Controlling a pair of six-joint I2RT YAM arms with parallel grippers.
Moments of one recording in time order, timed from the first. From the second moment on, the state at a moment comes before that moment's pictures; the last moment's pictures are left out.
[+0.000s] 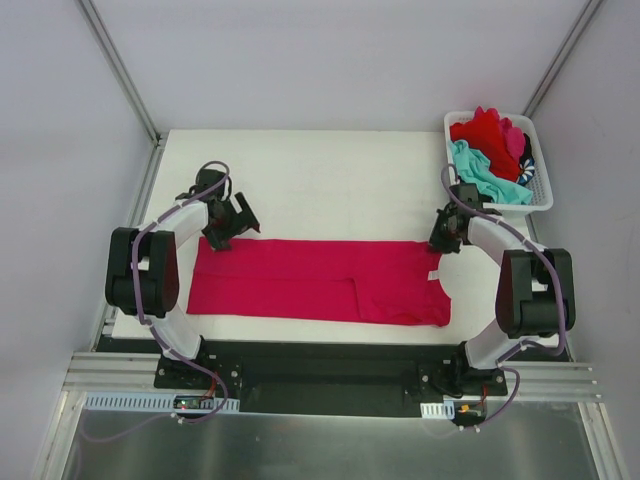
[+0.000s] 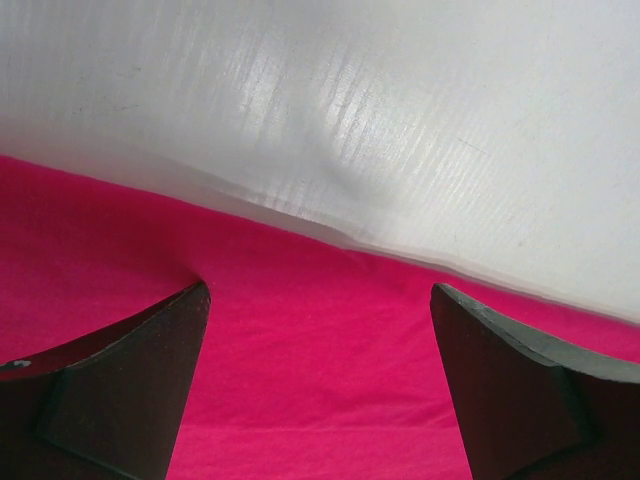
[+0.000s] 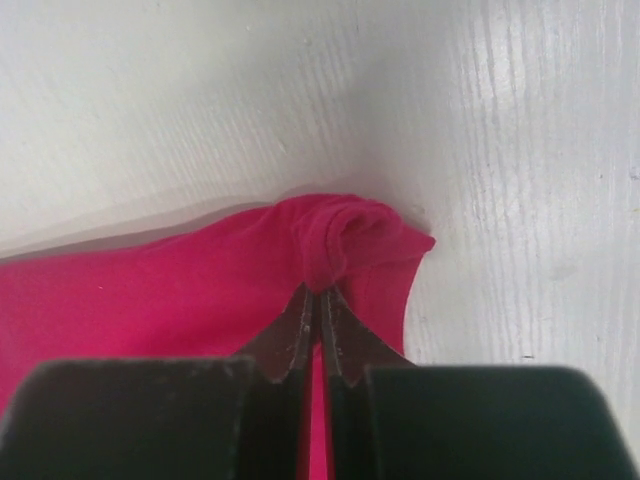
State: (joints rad) left arm -0.09 1.70 1.06 -0.50 0.15 -0.63; right arm 0.07 1.61 0.96 -0.47 -0.06 0.38
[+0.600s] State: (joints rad) left arm -0.07 1.73 1.06 -0.49 0.08 -0.75; right arm 0.06 1.50 0.89 -0.60 -0.02 0.39
